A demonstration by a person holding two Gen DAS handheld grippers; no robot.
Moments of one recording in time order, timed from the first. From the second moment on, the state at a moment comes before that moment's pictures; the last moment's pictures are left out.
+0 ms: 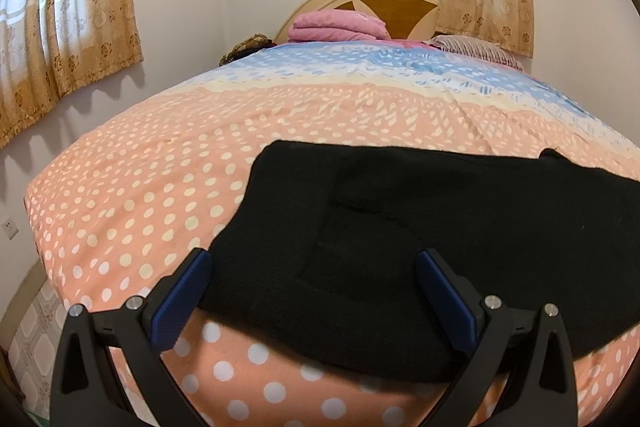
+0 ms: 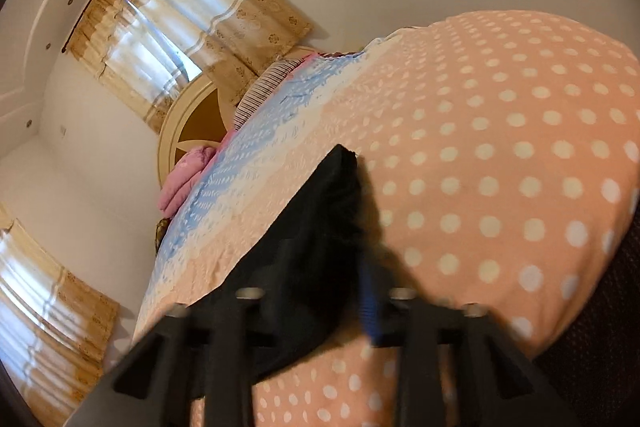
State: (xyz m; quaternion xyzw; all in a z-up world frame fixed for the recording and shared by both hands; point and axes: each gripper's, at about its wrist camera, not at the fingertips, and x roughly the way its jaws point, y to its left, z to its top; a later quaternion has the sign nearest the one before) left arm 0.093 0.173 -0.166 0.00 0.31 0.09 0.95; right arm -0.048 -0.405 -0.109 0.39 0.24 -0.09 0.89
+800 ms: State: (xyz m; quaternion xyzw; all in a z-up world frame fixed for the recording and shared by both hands) left arm 0.091 0.173 -0.168 0.00 0.31 0.09 0.95; right arm -0.018 -0.231 0.000 0.18 0.19 0.08 0.96
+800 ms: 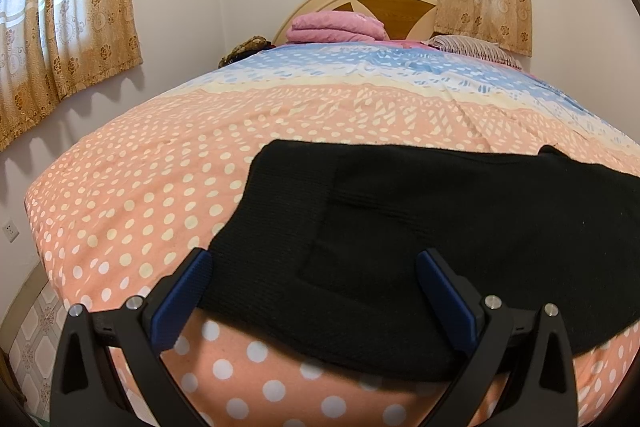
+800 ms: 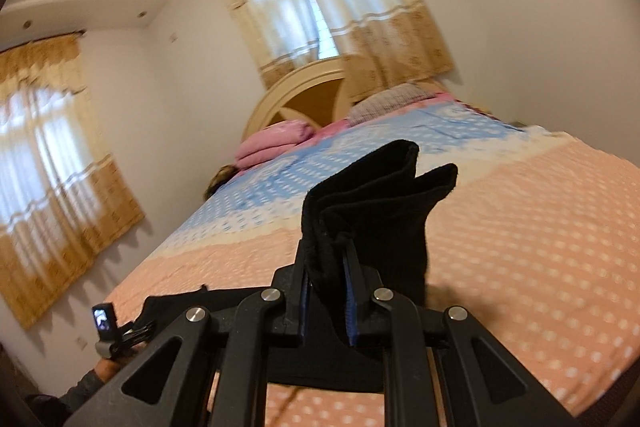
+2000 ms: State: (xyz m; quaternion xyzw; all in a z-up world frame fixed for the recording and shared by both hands) left arm 0.084 0.051 -0.112 -0.02 0.31 -0.12 0.94; right arm 0.090 -0.068 -0.122 0.04 0.38 0.22 0.90
